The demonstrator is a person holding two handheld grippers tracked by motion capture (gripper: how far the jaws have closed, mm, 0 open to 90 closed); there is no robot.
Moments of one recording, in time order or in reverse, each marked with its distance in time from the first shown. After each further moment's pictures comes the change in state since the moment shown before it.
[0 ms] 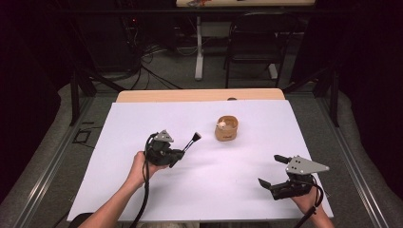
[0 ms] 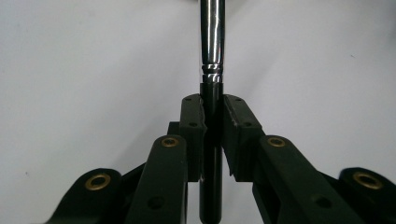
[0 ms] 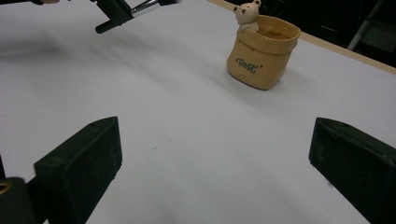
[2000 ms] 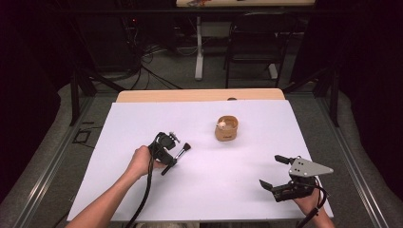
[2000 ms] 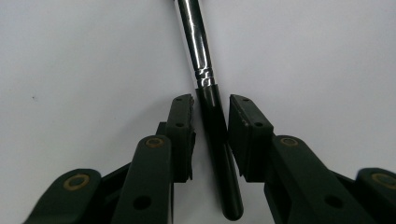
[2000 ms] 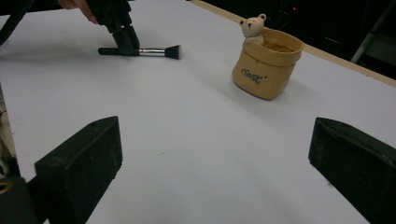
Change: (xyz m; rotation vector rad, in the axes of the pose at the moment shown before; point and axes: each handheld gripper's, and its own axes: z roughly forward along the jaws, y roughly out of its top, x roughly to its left) left arm 0.020 0.010 0.031 0.482 0.081 -0.039; right arm 0.002 0.002 -0.007 -0.039 0.024 -0.016
